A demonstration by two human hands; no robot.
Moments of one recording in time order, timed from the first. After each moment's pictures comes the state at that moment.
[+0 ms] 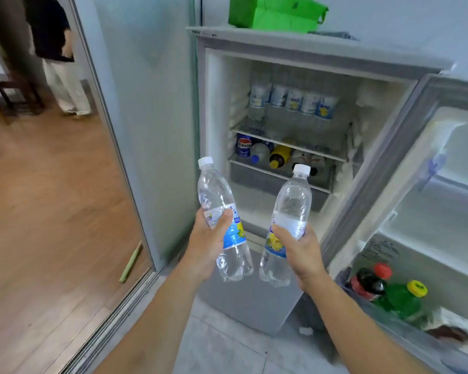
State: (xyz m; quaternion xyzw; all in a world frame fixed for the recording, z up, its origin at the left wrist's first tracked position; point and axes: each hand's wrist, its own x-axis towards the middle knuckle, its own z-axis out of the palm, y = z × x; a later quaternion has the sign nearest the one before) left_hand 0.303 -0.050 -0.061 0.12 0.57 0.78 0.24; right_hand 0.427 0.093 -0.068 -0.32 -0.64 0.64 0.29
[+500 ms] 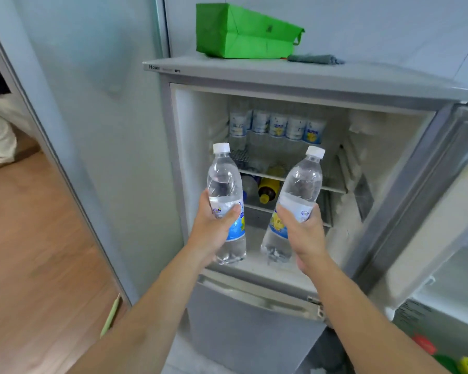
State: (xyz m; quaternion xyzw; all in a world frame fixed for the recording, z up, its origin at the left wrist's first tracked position) left_hand 0.170 0.072 -0.017 0.27 0.60 0.72 0.23; right_hand 0.302 0.208 -0.025 -0.32 -0.59 0.61 0.43
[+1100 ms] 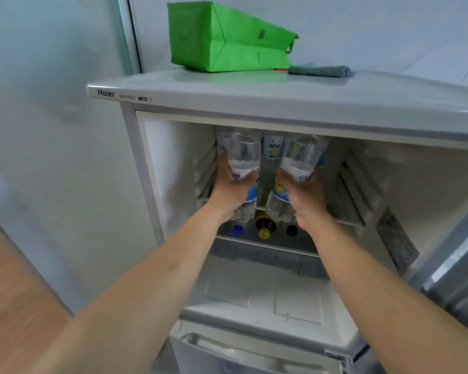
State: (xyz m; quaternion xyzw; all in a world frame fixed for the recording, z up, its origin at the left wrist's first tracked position) left_hand 0.041 0.248 0.038 0.41 0.59 0.68 0.16; right_hand 0.163 0.357 0.027 -0.31 -0.60 0.55 0.49
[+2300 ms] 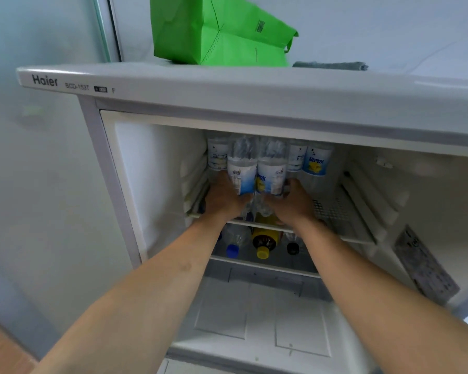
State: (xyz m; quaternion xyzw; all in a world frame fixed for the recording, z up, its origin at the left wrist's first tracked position) left_hand -0.005 0.299 0.017 0.42 0.76 0.47 0.13; right_hand 0.126 0.402 0.003 -0.42 -0.74 0.40 0.33
